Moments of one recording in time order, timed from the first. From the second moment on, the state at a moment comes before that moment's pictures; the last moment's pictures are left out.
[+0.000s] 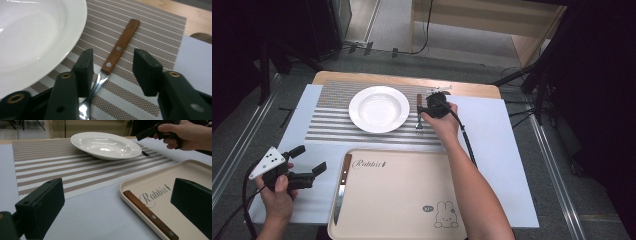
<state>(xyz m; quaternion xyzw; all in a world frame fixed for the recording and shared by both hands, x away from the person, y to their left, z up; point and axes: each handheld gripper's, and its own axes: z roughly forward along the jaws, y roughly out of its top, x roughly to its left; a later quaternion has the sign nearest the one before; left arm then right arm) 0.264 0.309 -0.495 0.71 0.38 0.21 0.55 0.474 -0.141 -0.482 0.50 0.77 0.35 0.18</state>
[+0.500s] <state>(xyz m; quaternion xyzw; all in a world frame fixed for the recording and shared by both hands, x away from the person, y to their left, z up) 0.264 0.309 -0.495 0.71 0.38 0.21 0.55 0.493 -0.130 -0.489 0.56 0.76 0.31 0.13</state>
